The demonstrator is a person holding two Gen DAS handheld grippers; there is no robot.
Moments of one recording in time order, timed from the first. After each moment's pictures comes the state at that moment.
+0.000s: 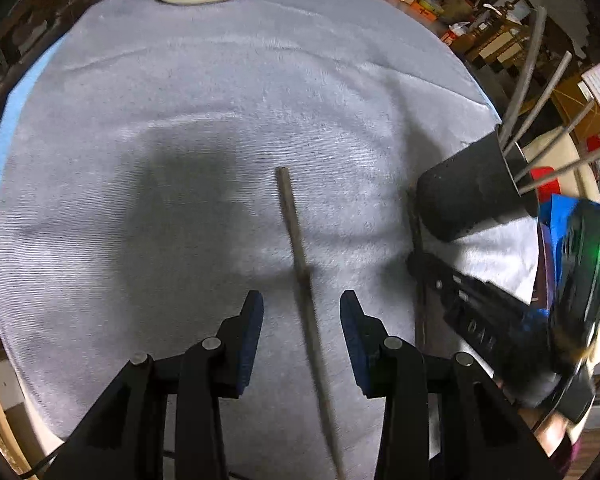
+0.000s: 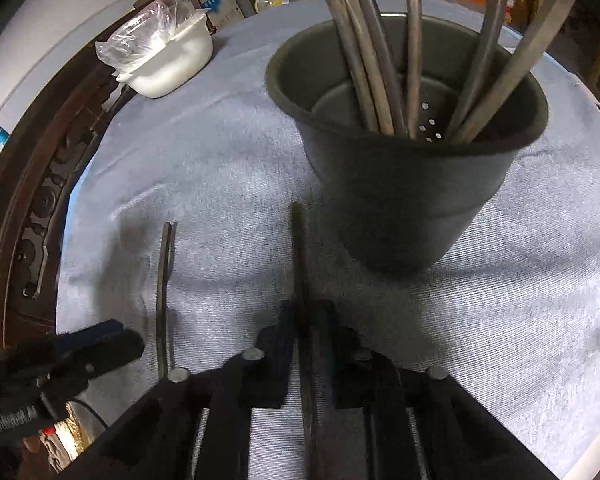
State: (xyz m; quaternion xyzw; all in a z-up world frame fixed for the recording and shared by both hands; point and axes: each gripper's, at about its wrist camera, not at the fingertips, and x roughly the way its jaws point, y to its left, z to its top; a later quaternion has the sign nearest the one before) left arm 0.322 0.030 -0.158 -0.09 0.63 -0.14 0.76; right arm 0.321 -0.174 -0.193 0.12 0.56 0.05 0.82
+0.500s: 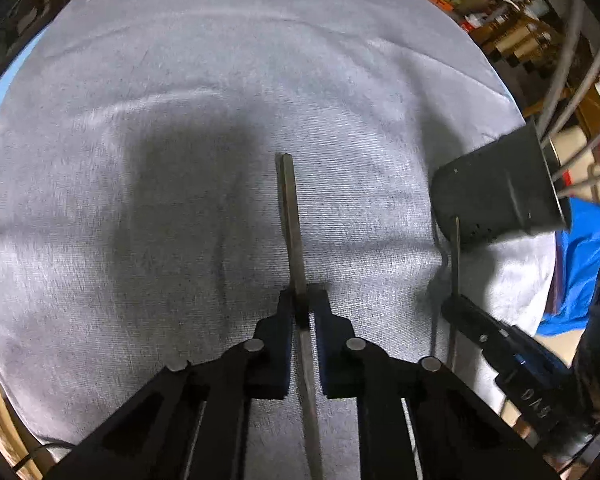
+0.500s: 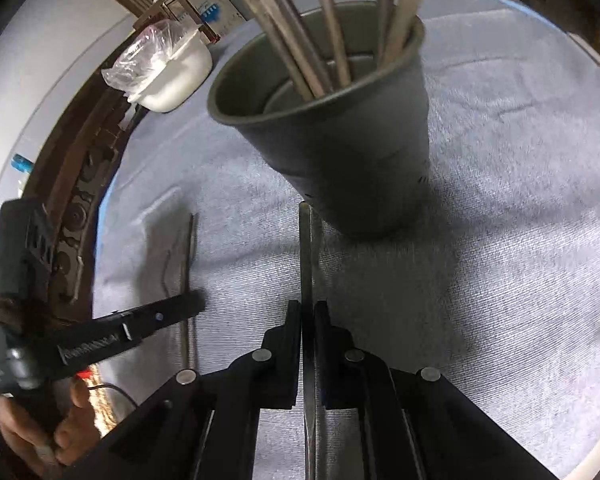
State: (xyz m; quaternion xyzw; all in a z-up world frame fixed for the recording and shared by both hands) left arm 0.344 -0.004 -0.188 -0.08 0.65 -0.13 0.75; right arm 0.298 -0.209 -0.194 0.21 0.56 0.09 0.80
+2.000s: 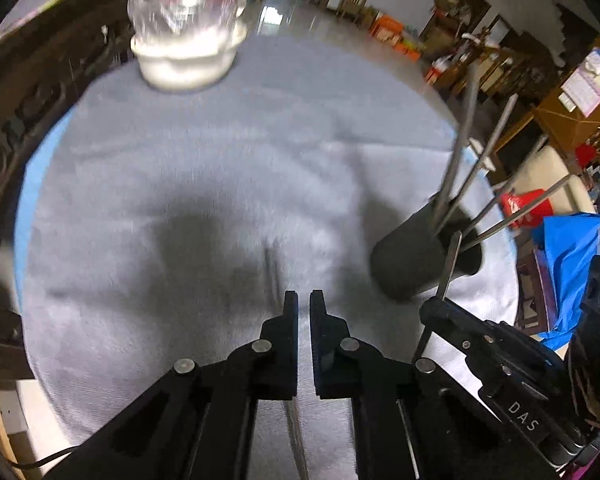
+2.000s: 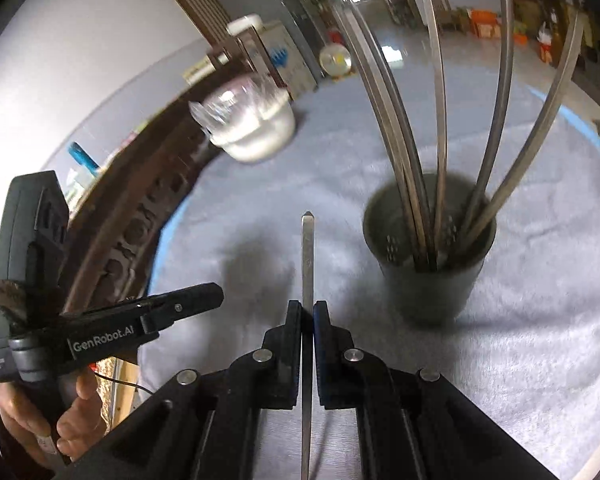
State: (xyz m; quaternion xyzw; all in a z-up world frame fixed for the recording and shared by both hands) left arm 0.327 0.017 -0.094 -0.08 0.53 -0.15 0.83; right arm 0.295 -0.181 -0.109 0.16 0.44 0.16 0.87
